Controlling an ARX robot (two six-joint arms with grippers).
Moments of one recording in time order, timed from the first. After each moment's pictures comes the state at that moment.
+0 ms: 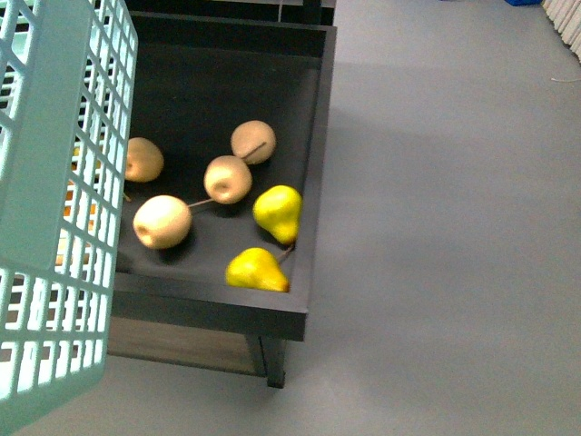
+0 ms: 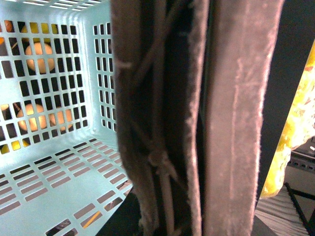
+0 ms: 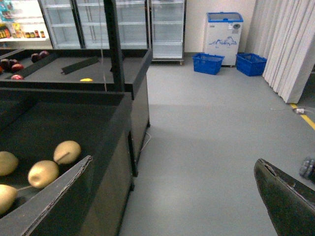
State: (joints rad) left arm -0.06 0.77 0.71 -0.25 -0.15 -1.64; right arm 0.00 0.00 0.02 0.00 0.00 0.00
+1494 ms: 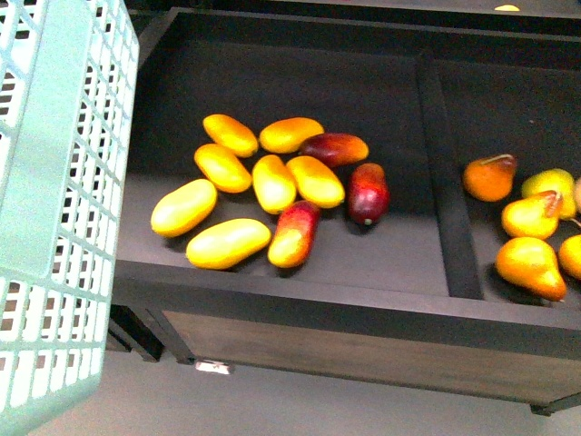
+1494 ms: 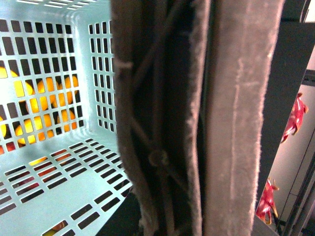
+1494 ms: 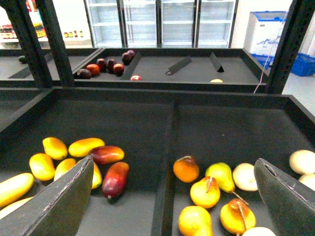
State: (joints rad) left arm -0.06 0.77 0.71 -0.25 -0.15 -1.63; right arm 0.00 0.00 0.02 0.00 0.00 0.00
